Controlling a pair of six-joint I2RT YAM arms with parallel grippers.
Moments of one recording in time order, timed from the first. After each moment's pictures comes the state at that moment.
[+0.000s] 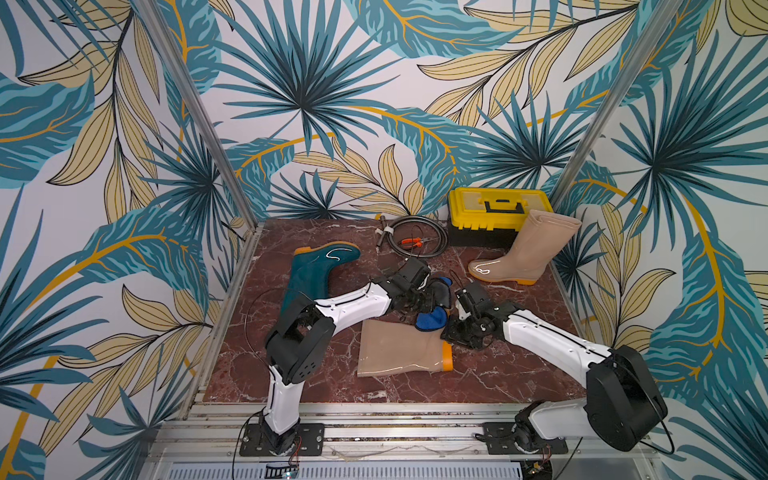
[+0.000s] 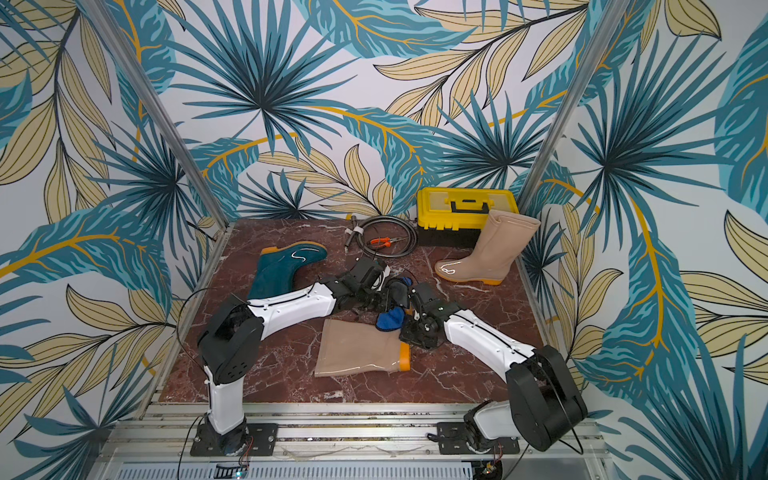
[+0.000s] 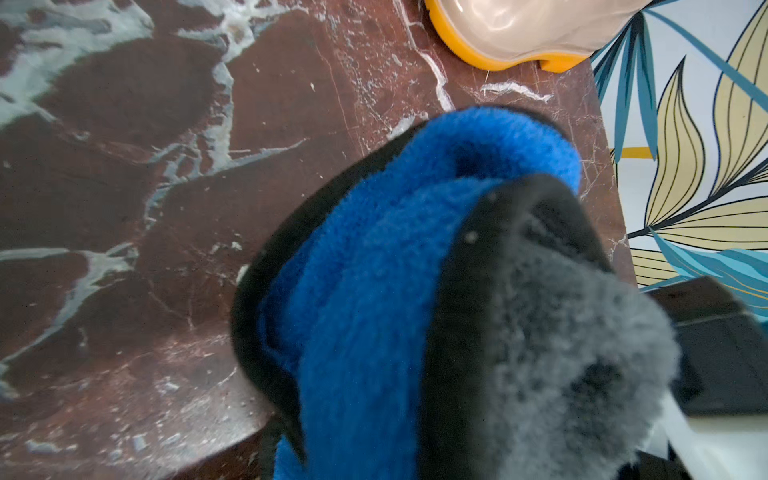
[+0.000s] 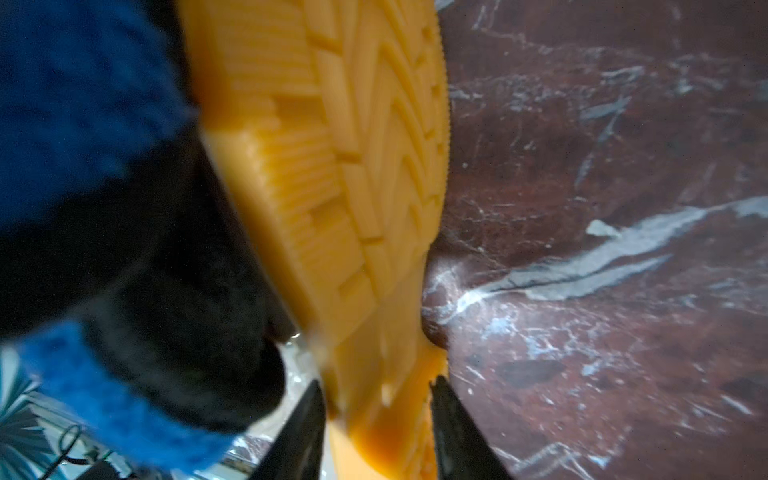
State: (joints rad) left arm -0.79 1.96 1.43 -0.32 0.22 -0.65; right arm 0.47 1.40 0.82 -0.61 -0.20 0.74
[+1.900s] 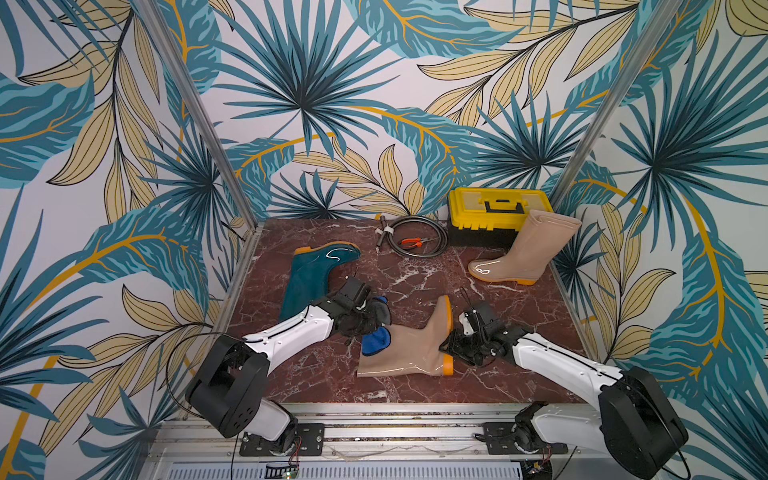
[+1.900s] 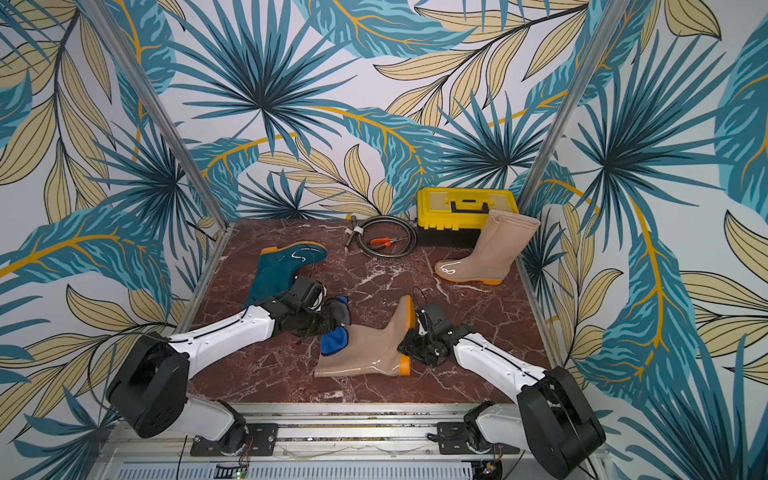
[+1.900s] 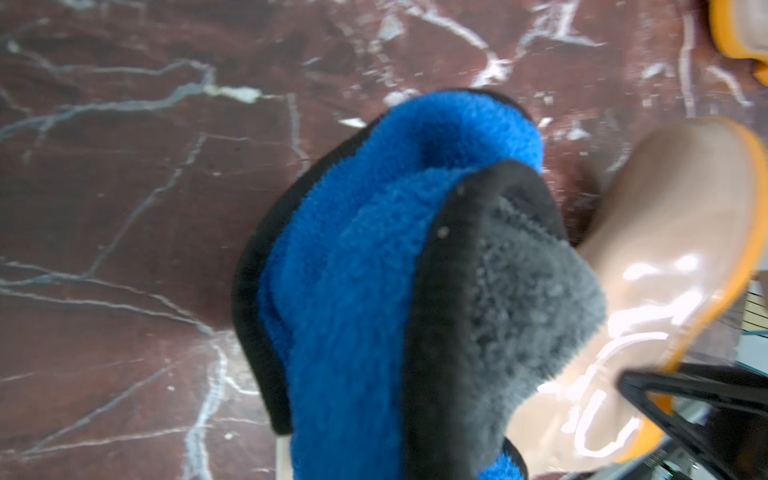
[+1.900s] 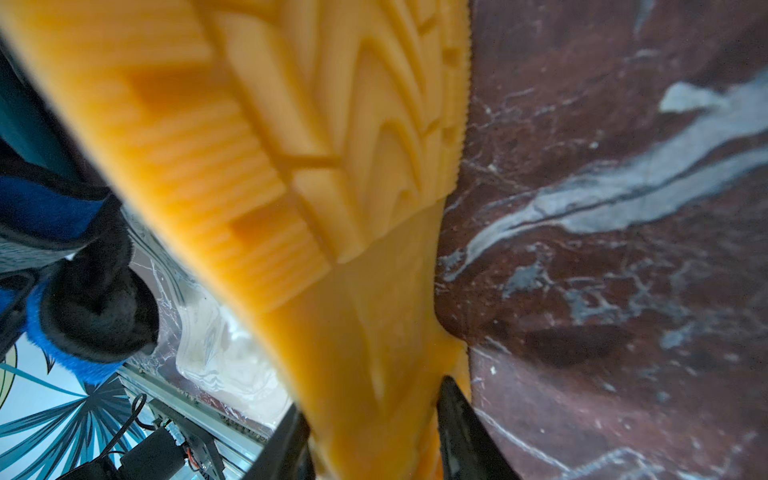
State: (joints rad) left arm -0.62 1.49 0.94 -0.47 0.17 -0.71; right arm 0.47 1.26 0.58 -0.43 -0.28 0.88
